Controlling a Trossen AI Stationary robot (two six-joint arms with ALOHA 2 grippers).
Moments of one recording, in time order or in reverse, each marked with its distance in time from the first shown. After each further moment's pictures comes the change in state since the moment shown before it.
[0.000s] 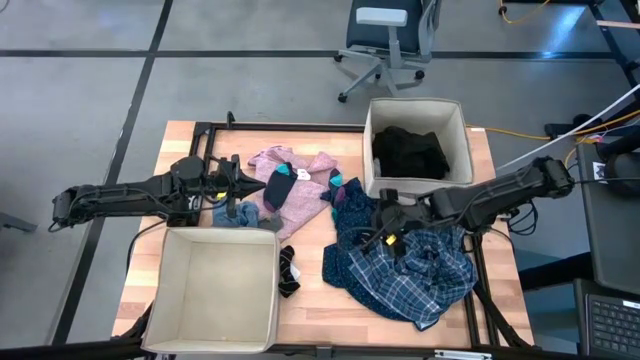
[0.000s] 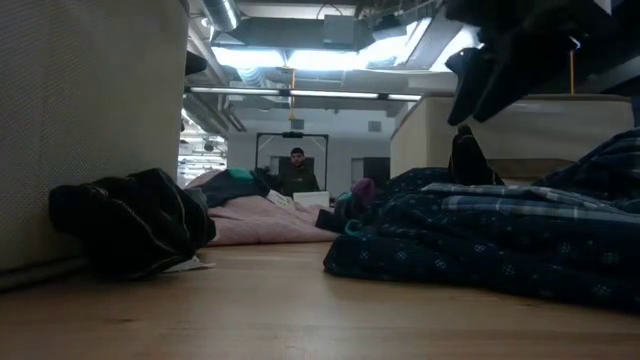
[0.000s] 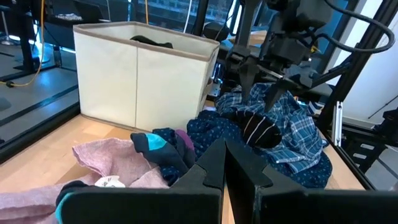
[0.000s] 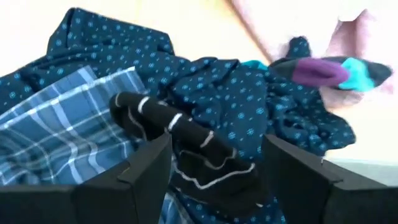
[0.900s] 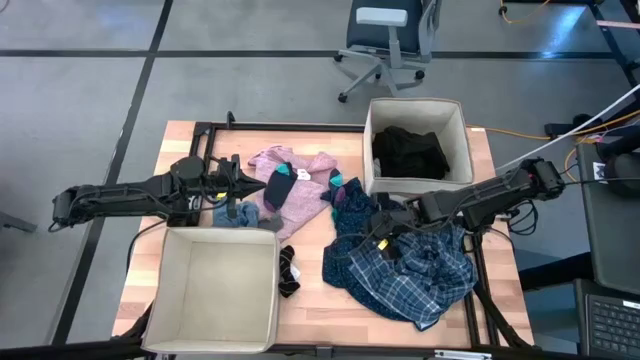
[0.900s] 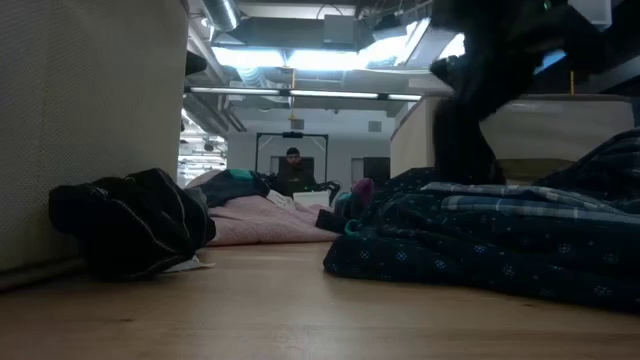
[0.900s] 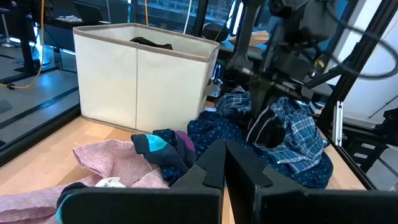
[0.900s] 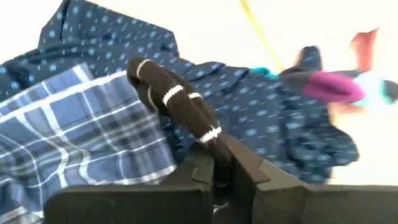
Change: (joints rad) left arm 0.000 0.001 0.000 0.003 0.000 0.008; right arm 0.000 0.103 0.066 -0.008 0.004 -0.060
